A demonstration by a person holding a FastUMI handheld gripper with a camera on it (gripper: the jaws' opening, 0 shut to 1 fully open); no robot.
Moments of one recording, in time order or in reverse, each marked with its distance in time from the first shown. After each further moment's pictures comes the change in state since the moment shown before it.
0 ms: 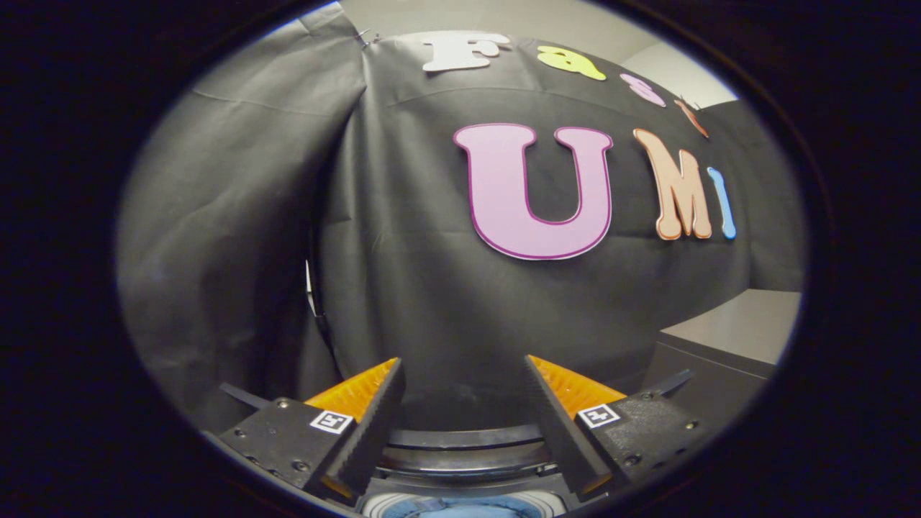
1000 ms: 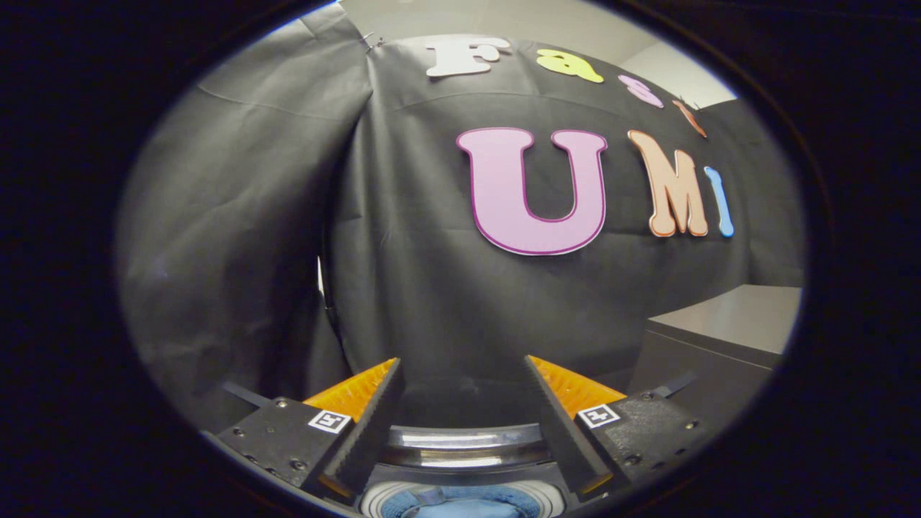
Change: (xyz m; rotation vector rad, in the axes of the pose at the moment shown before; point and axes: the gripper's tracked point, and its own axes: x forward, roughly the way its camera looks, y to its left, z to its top) arm -0.004 -0.001 0.003 0.003 -0.033 0.014
